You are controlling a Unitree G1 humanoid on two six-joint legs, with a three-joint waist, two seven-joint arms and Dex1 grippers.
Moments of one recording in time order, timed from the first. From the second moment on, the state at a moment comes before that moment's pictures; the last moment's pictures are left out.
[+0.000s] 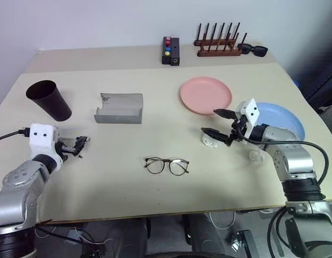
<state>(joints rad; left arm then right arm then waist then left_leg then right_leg) -0.05 0.53 0.46 -0.28 -0.37 0.77 -0.21 -0.45 -0.58 -0.04 0.13 0.33 0.28 0.96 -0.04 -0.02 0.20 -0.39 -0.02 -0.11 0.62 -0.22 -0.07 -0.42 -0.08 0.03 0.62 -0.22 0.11</state>
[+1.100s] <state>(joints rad) -0.56 0.23 0.80 -0.25 -0.22 1.44 0.35 -0.47 -0.33 0.21 -0.12 0.42 0.42 0.97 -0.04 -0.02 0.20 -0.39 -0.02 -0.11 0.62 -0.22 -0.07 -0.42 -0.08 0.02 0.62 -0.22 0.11</state>
